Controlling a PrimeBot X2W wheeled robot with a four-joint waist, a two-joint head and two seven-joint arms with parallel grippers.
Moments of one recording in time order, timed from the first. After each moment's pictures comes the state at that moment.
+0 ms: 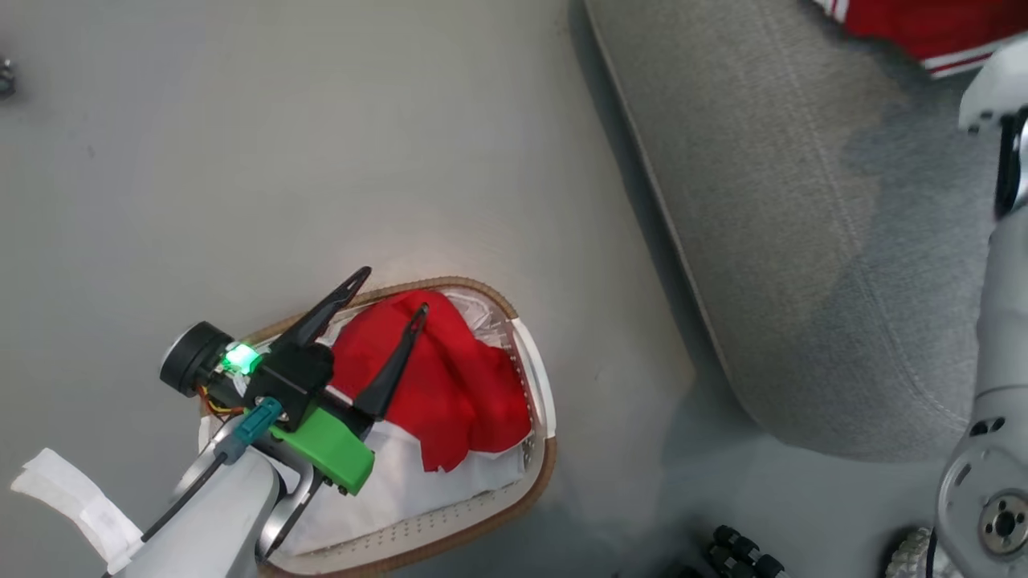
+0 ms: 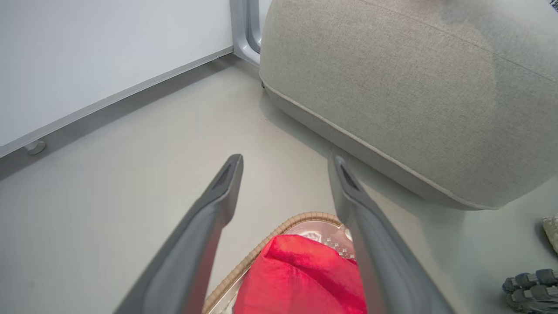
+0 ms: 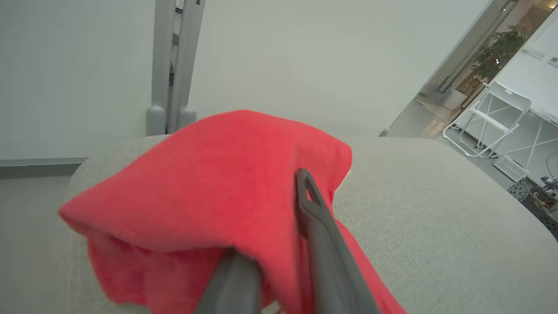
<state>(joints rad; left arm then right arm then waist) -0.43 0.42 -0.66 0.25 -0.34 -0.13 -0.26 -1.02 -0.10 -0.54 0.70 -0.41 0.13 -0.26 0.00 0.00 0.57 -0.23</state>
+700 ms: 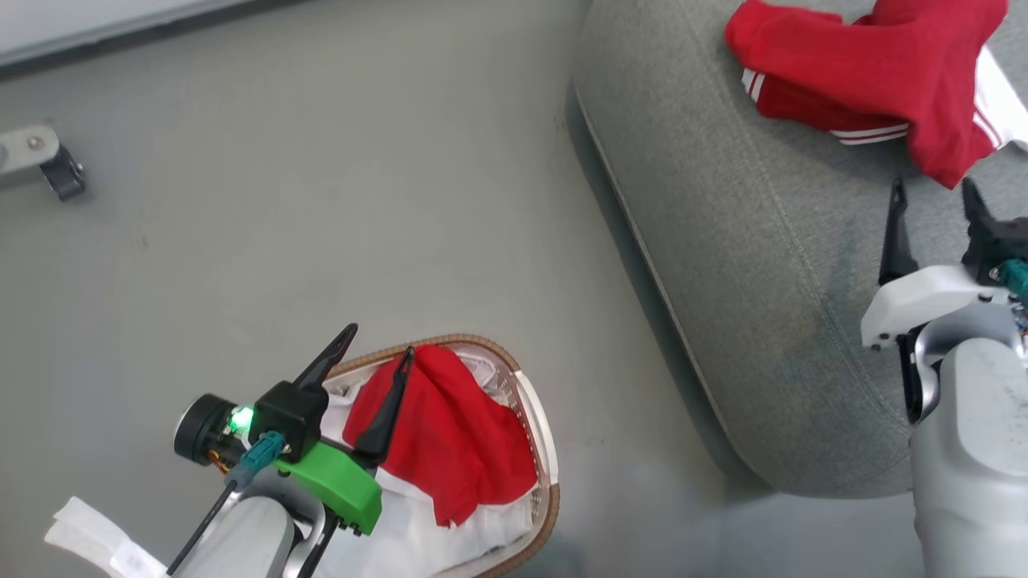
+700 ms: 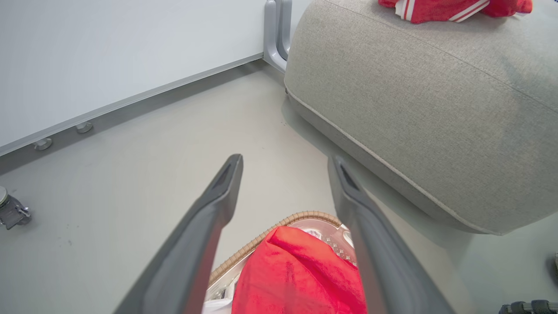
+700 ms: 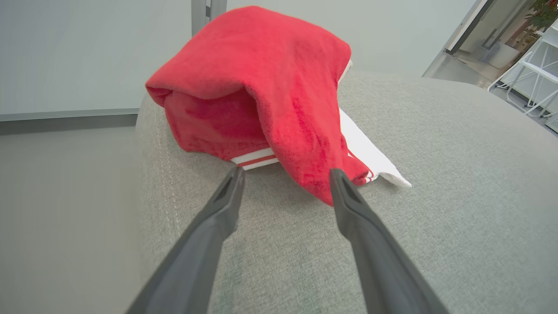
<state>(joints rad) -0.32 0.30 -0.54 0.37 -0.34 -0.13 -0.26 -0.58 -0.05 -0.37 0.58 -0.21 0.13 -0.26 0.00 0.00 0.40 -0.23</state>
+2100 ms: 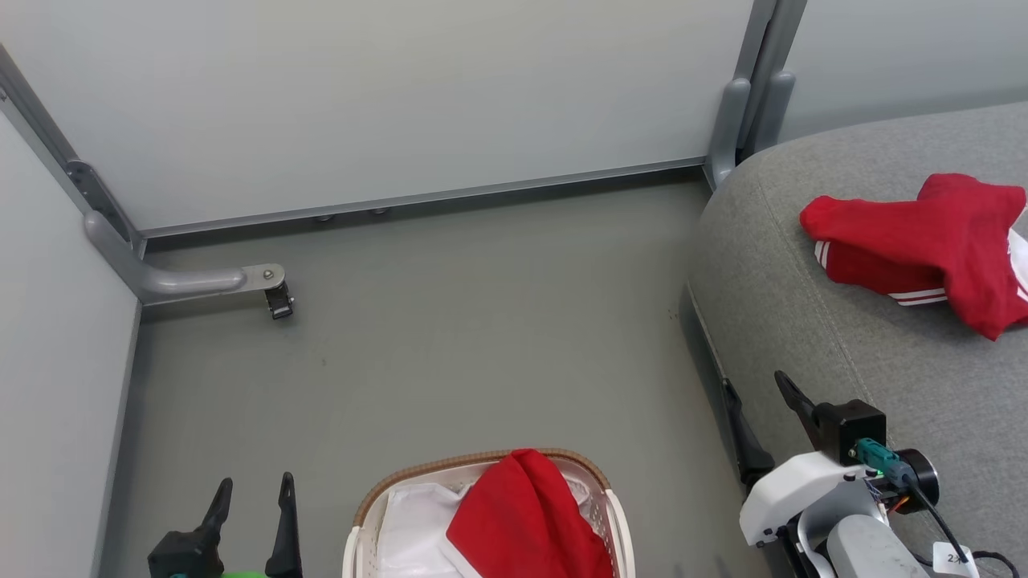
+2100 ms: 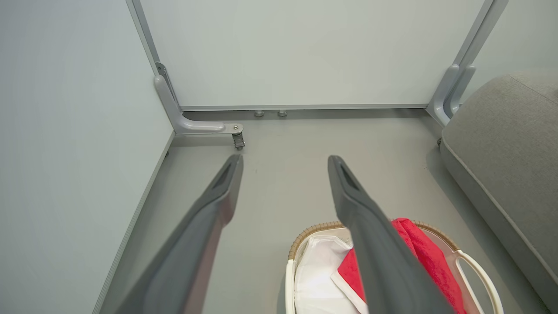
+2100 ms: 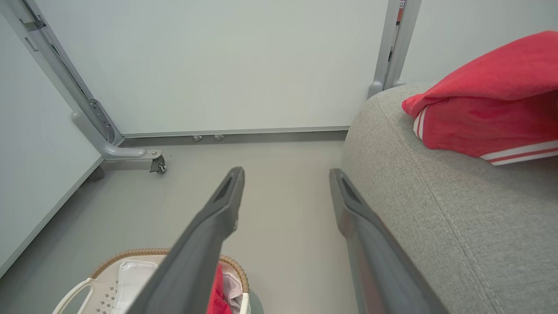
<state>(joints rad) 0.04 0.09 0.00 0.40 -0.18 -0.13 -0.26 -0.21 -0.05 0.10 0.51 0.17 0.13 -0.26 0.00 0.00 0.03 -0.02</state>
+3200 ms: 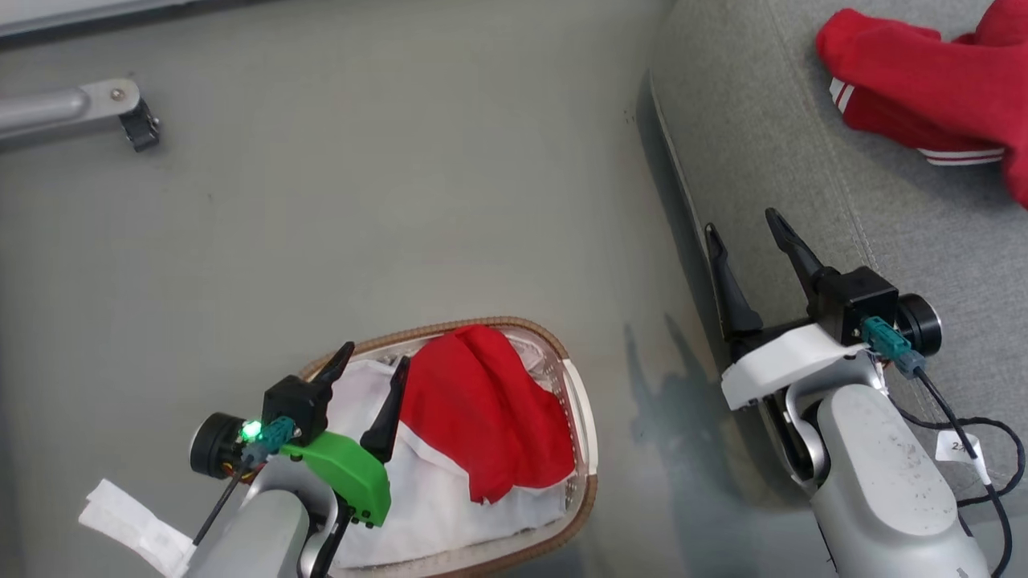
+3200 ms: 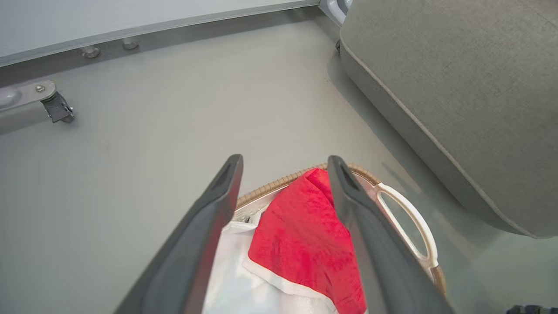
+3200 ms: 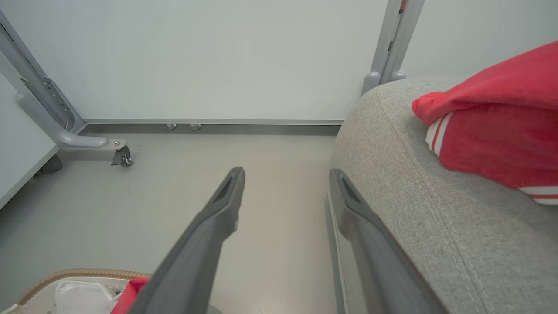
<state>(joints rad) -0.36 0.20 -0.50 0.60 -0.39 -0.13 -0.26 -0.41 -0.05 0.12 0.36 0.11 0.13 -0.26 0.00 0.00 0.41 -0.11</state>
